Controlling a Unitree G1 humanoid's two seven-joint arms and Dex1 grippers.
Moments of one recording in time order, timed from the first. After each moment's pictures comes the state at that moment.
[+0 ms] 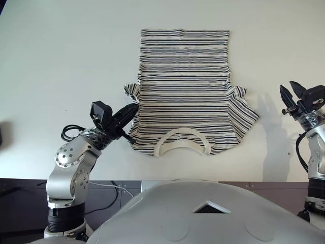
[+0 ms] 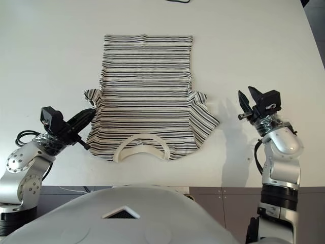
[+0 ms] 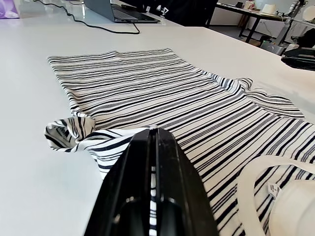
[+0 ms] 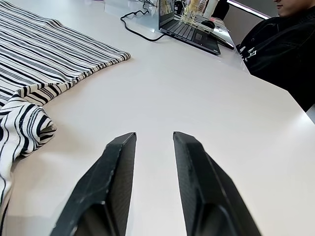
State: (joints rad) left arm 0.45 0.48 0.11 -0.52 -0.46 0.36 -0.65; right arm 0.20 -0.56 -0.25 0.03 0.20 -0.03 0.54
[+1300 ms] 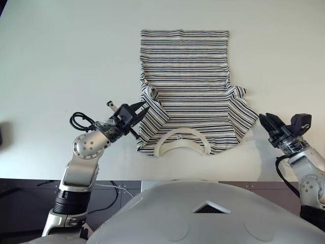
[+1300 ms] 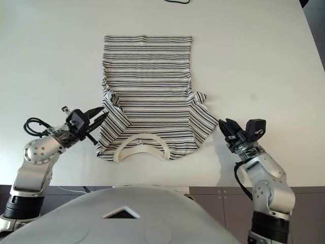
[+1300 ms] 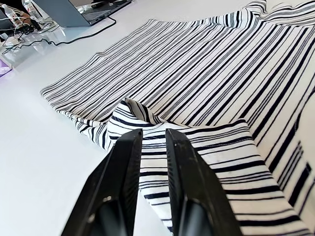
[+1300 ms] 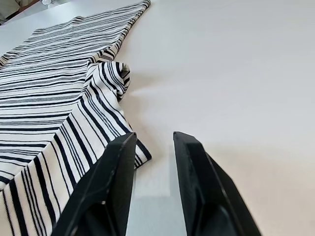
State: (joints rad) left arm 0.35 0.55 -0.09 -0.32 -0.05 0.03 -0.59; right arm 0.48 -0.42 -0.30 -0.31 0.56 0.49 0.48
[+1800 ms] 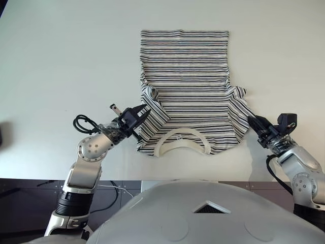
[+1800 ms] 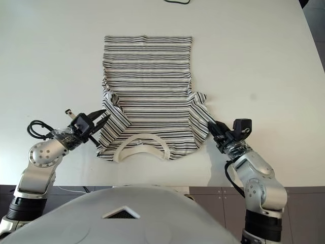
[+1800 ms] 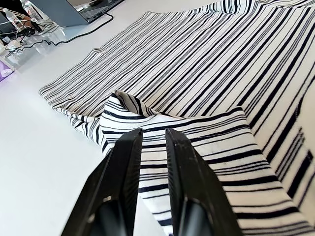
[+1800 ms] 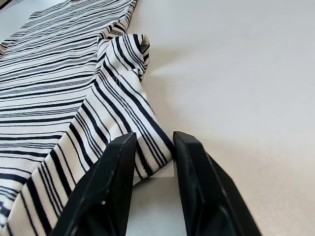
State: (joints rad) left arm 0.38 0.54 -0.12 -0.32 0.01 0.01 -0.56; right arm 0.49 -0.39 -0.23 -0.40 0.56 0.61 0.39
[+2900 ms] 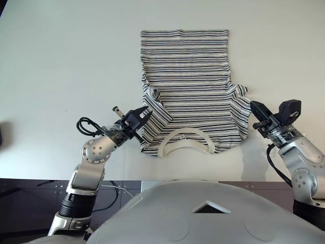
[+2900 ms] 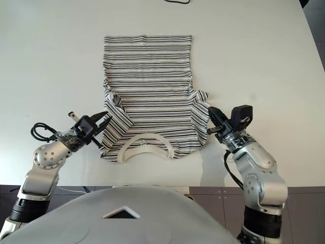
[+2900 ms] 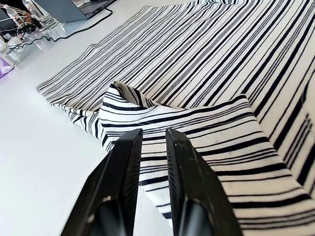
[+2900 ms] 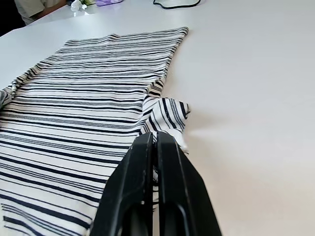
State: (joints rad) left arm 0.39 0.52 -0.13 -0.32 0.05 0.01 -0.53; right arm 0.43 -0.40 -0.17 -0.54 0.49 0.54 0.43
